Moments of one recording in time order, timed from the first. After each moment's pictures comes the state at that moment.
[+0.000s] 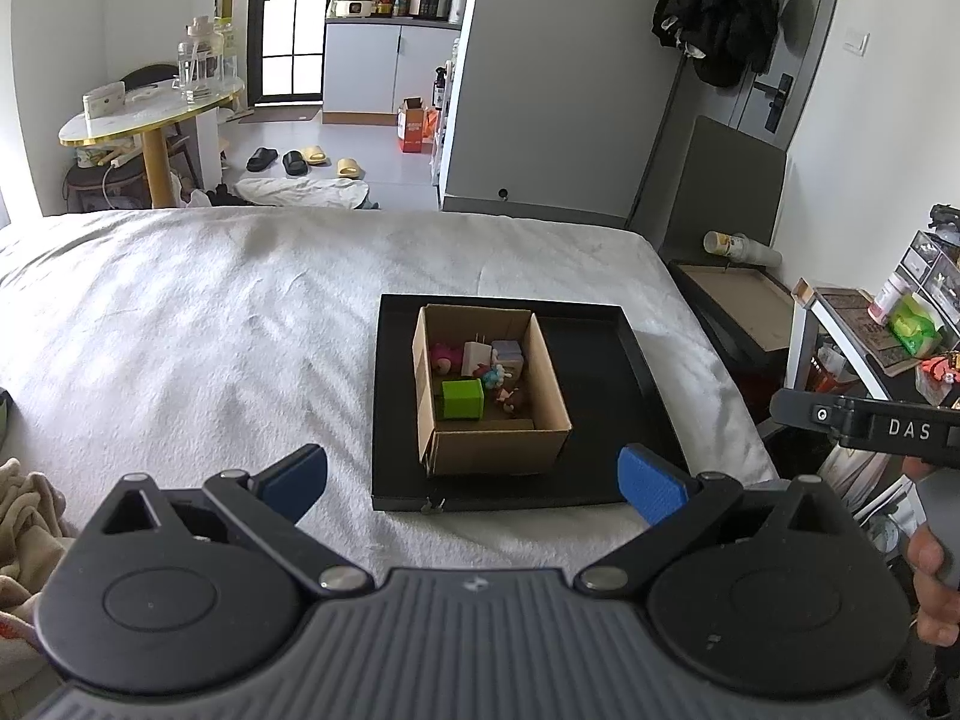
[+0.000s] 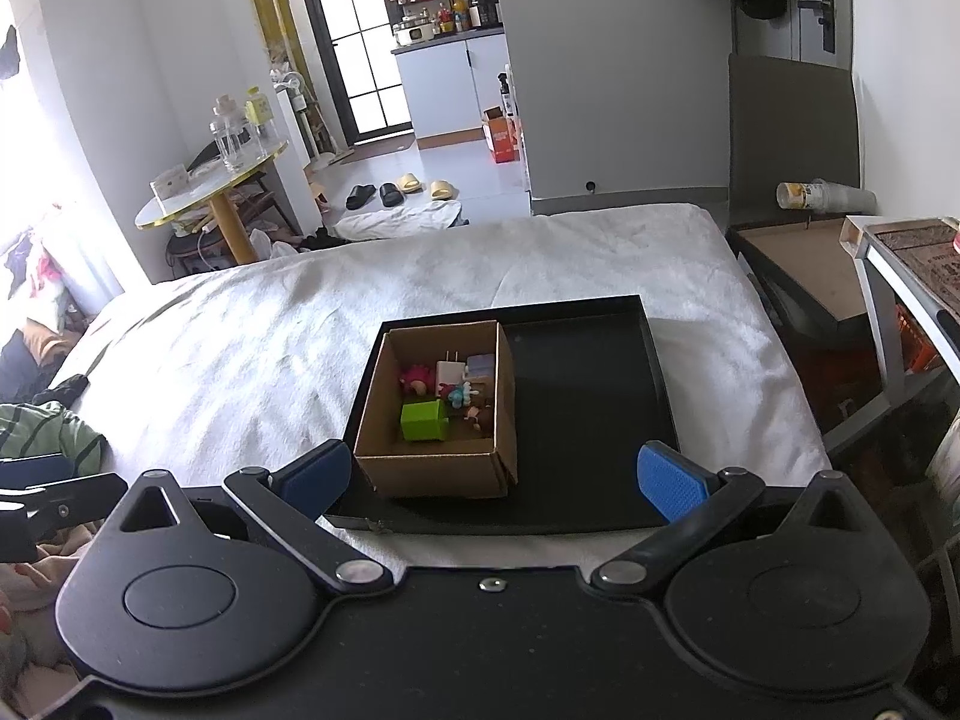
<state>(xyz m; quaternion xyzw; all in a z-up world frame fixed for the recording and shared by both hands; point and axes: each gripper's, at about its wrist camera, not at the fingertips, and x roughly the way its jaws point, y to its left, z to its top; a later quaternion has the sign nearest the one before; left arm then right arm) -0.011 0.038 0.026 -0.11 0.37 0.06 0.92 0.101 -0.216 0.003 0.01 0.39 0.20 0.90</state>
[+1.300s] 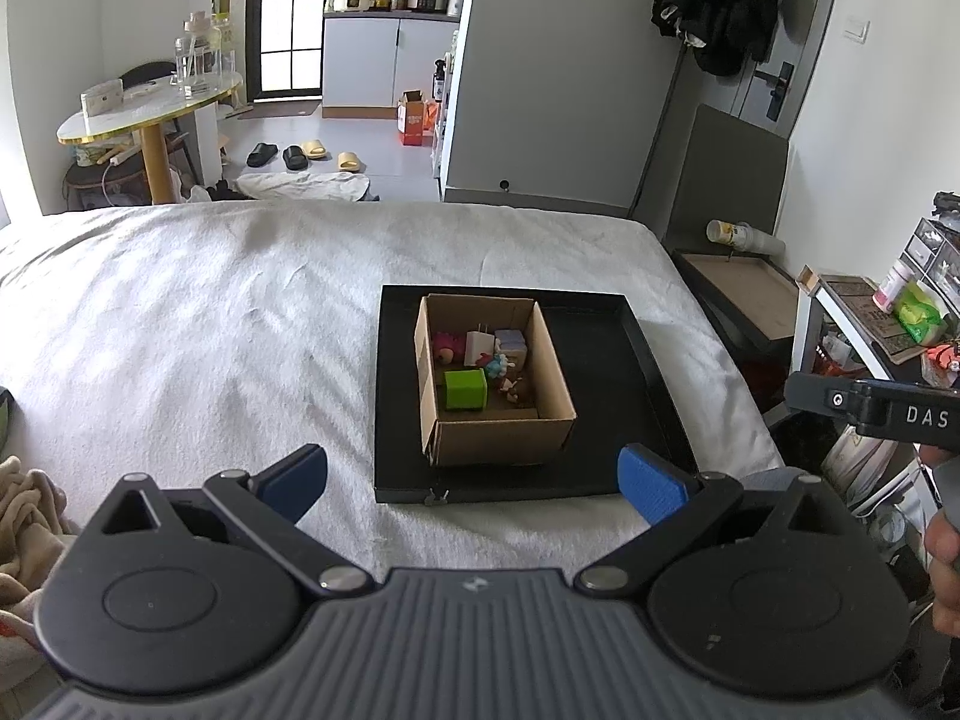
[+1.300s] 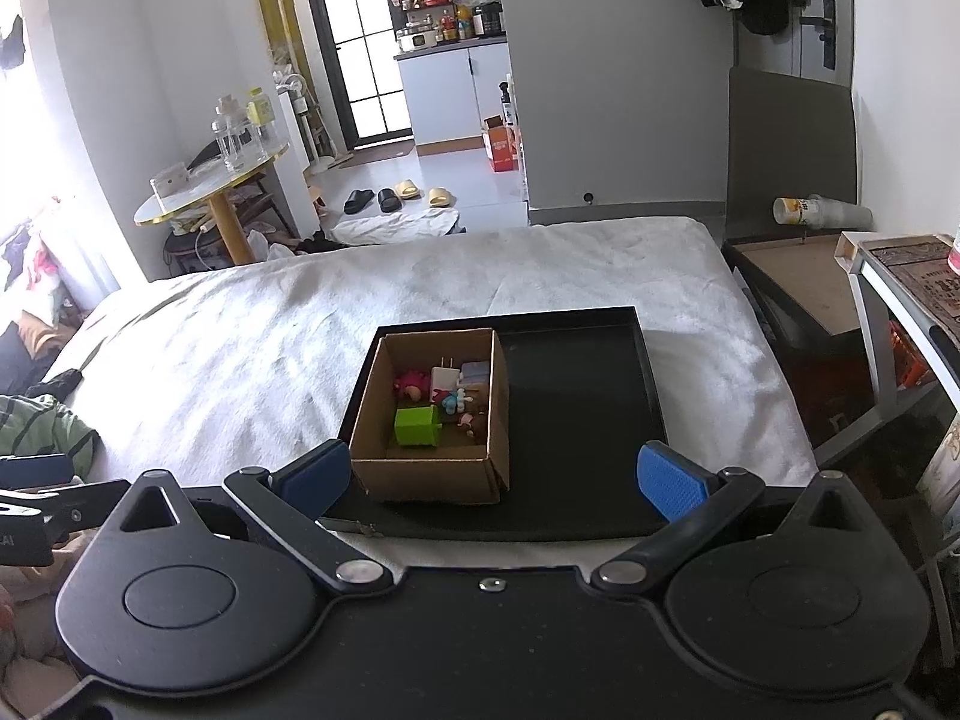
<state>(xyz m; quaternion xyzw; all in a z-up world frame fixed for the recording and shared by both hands) -0.011 0.040 0.019 -0.10 0.37 0.06 0.92 0.096 -0.216 0.005 0.00 0.37 0.20 0.91</state>
